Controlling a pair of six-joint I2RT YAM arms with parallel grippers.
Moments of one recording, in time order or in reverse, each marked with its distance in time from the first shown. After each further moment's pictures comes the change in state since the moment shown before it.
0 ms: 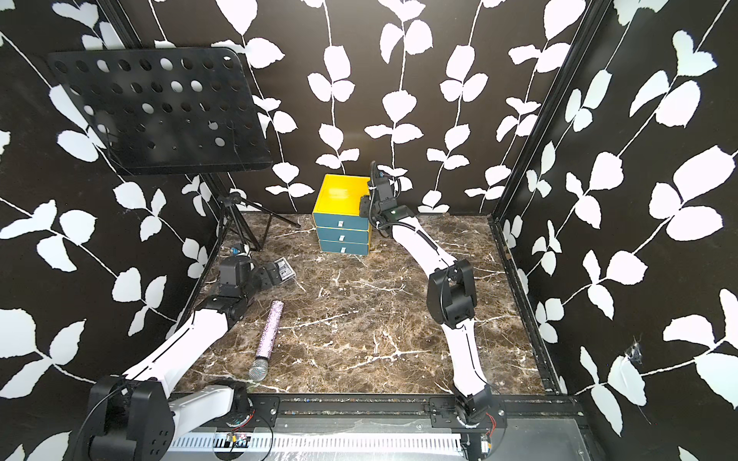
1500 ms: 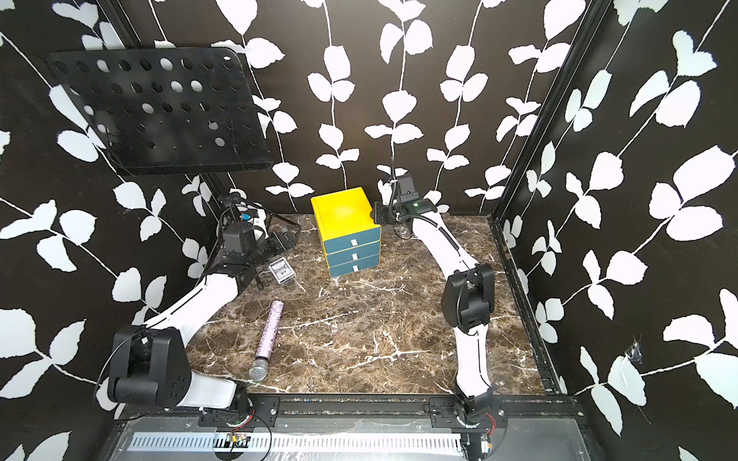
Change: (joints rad) left arm 0.000 0.293 0.311 0.217 0.422 -0.215; right arm -0.100 -0.145 -0.086 -0.276 -0.419 -0.087
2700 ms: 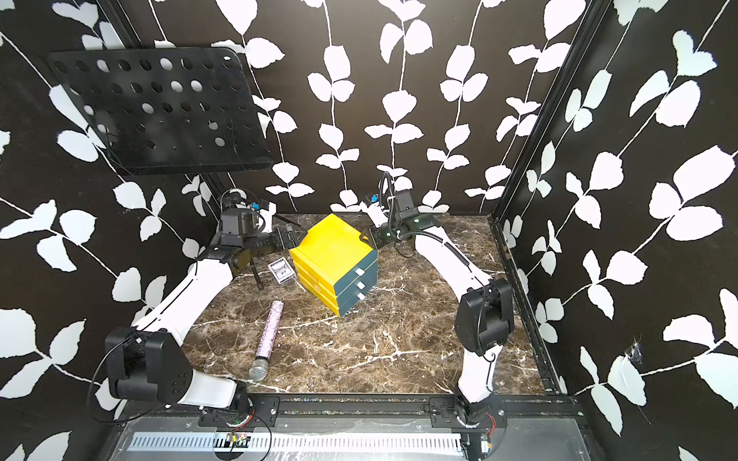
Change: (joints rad) left arm -0.004 0.008 0.221 -0.420 0.143 0.216; right arm 0.072 -0.210 -0.277 0.021 -0.110 -0.323
